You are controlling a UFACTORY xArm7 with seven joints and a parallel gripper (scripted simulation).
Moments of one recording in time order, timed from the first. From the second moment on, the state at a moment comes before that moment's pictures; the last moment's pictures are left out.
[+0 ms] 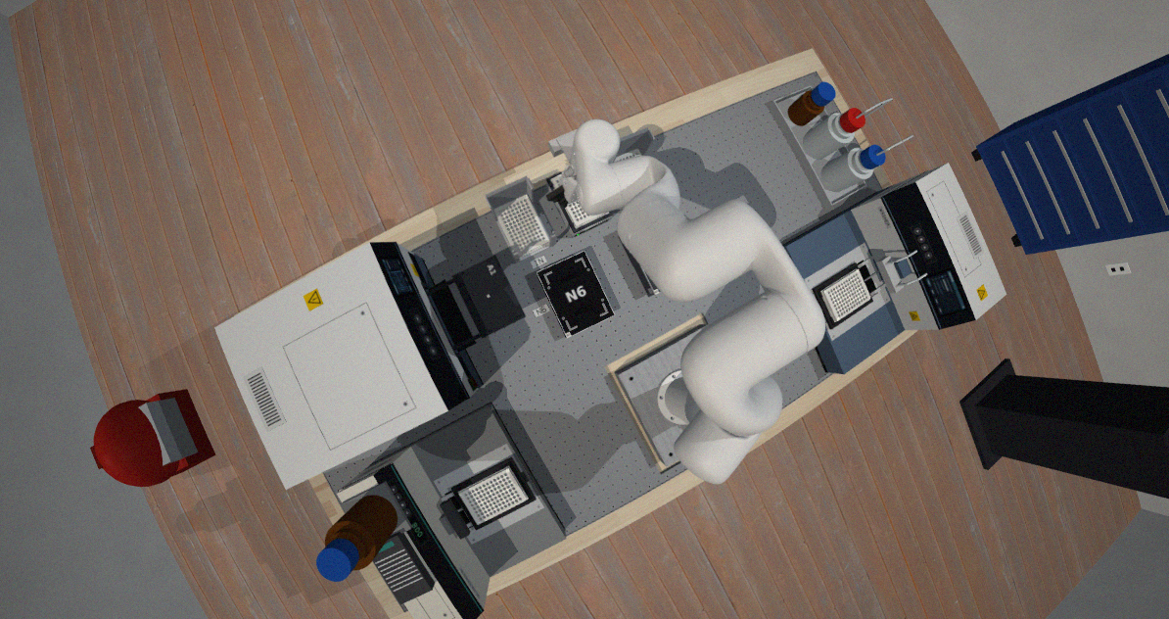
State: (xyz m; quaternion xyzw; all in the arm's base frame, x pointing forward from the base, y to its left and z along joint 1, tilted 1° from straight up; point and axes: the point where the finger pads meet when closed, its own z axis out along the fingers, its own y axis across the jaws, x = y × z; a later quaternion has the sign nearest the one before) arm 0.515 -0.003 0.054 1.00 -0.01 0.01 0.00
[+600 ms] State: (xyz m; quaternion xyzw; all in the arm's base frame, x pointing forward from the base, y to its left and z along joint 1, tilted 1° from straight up) arm 0.516 -0.003 0.047 1.00 -0.01 0.01 0.00
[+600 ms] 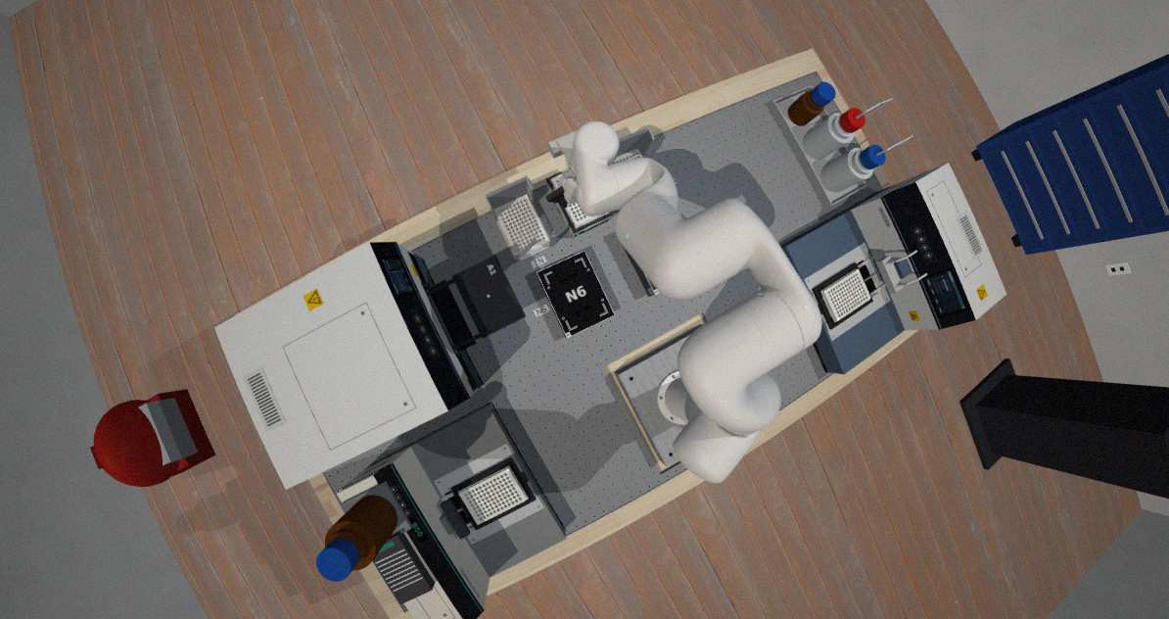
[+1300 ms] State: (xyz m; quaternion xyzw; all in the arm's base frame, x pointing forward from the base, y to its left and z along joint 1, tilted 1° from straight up) arm 0.516 -0.003 0.042 1.00 -0.01 0.01 0.00
